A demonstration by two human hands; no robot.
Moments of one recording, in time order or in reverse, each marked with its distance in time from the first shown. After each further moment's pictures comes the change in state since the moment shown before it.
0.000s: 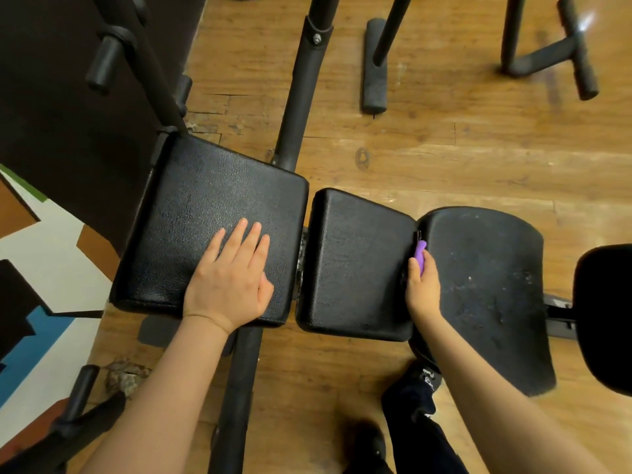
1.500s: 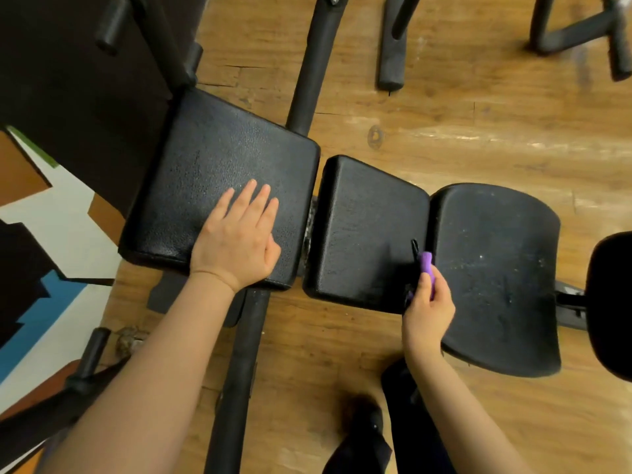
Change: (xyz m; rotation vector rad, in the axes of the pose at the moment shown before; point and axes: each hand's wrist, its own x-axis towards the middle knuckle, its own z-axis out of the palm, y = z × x) left_hand -0.002 -0.001 0.006 0.011 0.021 0.004; right_hand -0.093 -0.003 0.001 0.271 0.274 0.011
